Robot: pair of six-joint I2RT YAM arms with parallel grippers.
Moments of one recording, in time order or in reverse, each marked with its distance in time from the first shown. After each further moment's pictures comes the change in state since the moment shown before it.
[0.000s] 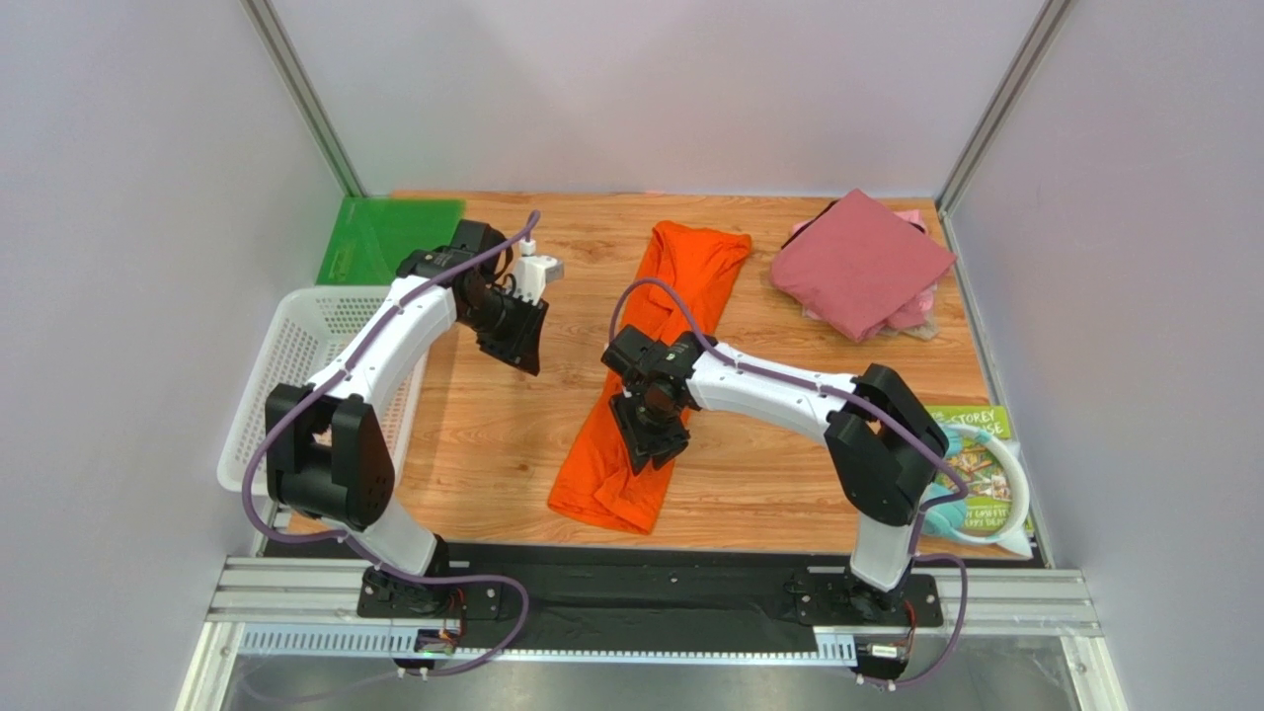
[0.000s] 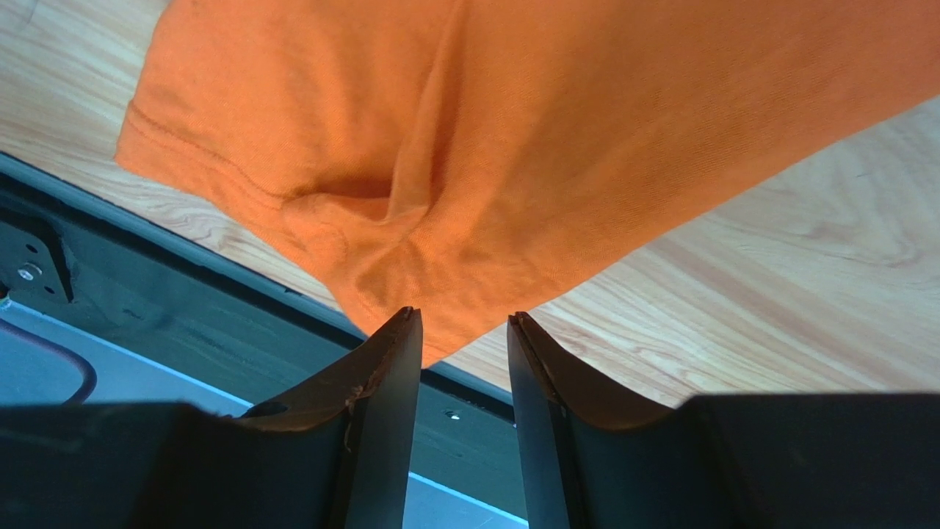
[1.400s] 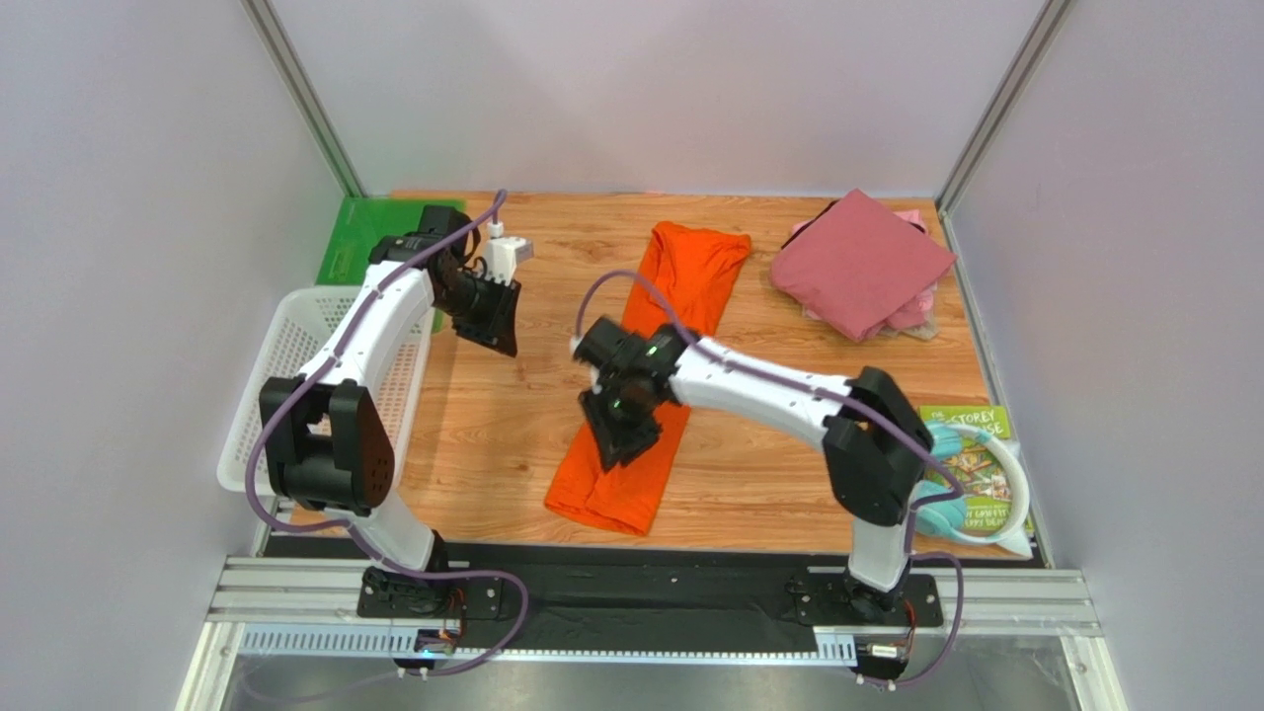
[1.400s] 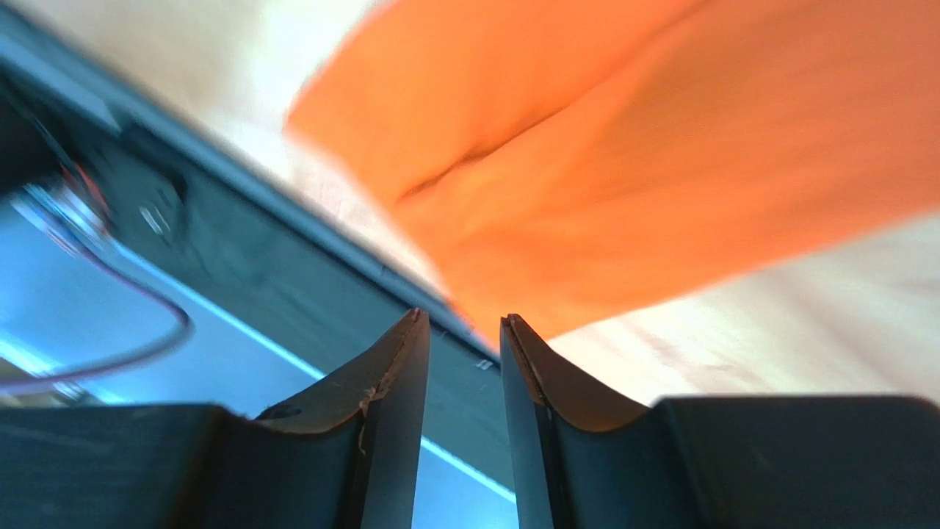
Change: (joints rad) left arm 0.123 0.043 0.071 -0.032 0.010 0.038; right arm 0.106 0.056 0.157 -0.043 -0.075 -0.020
